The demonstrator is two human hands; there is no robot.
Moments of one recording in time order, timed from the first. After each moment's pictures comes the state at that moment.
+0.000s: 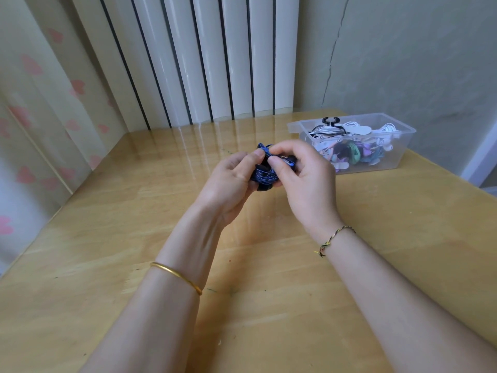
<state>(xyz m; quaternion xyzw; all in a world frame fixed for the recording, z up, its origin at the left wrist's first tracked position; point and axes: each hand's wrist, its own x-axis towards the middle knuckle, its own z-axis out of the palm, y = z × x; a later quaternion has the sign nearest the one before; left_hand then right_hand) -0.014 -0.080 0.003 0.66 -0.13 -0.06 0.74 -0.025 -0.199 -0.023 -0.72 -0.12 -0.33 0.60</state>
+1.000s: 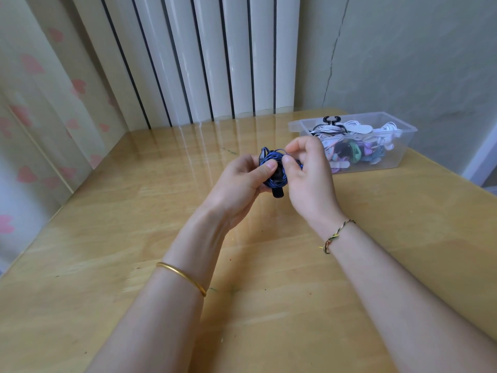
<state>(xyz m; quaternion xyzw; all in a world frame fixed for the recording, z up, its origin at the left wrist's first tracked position) -0.009 -0.082 -0.010 0.65 -0.18 -0.08 0.74 -0.021 -0.201 -0.021 -0.75 -0.08 -0.30 0.58</state>
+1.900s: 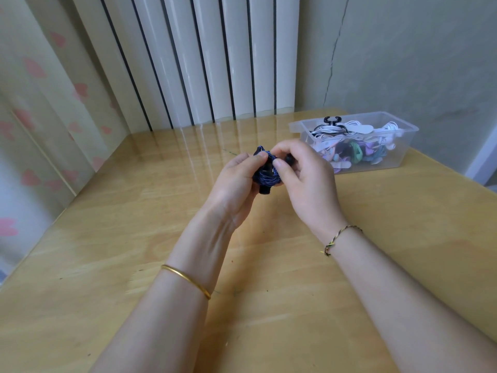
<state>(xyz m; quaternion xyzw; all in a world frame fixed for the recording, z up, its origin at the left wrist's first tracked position) -0.013 -0.086 0.000 0.62 -0.09 -0.06 0.78 -0.022 -0.203 -0.024 -0.77 -0.15 -0.33 0.53</state>
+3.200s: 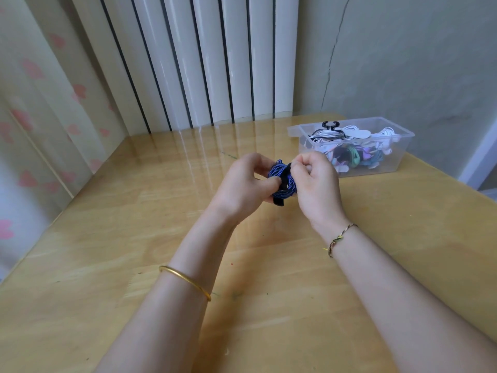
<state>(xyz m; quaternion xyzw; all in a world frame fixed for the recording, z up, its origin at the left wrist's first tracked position) -0.022 -0.085 0.007 0.80 -0.18 0.02 0.57 -0.019 -0.209 -0.024 -0.74 -0.02 -0.28 0.61</state>
